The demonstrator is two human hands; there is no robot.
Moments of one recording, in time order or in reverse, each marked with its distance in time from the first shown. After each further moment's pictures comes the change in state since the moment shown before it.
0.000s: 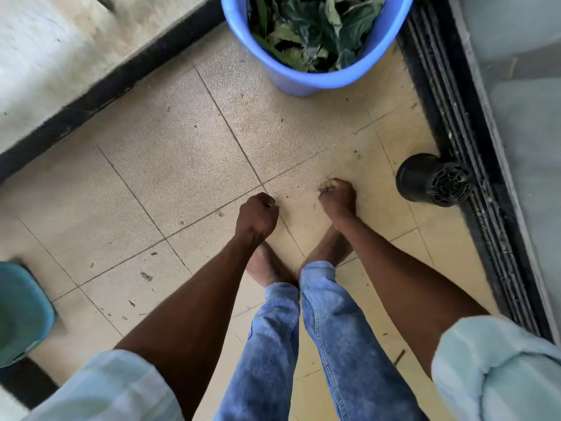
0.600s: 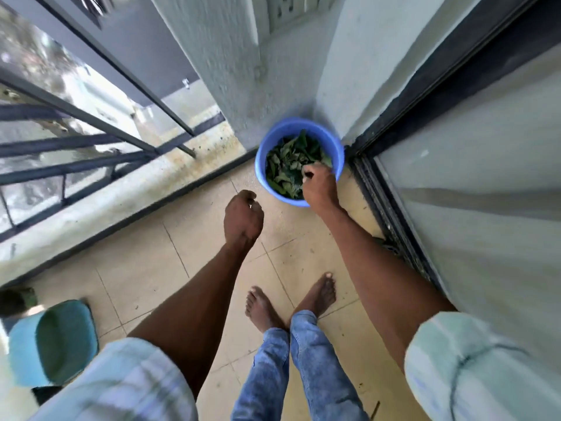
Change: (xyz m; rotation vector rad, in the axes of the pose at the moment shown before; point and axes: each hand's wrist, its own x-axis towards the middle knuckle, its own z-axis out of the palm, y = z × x) left_hand -0.115 0.171 -0.180 -0.159 0.428 0.236; right_hand -0.077 -0.293 -0.163 -0.081 0.041 -0.421
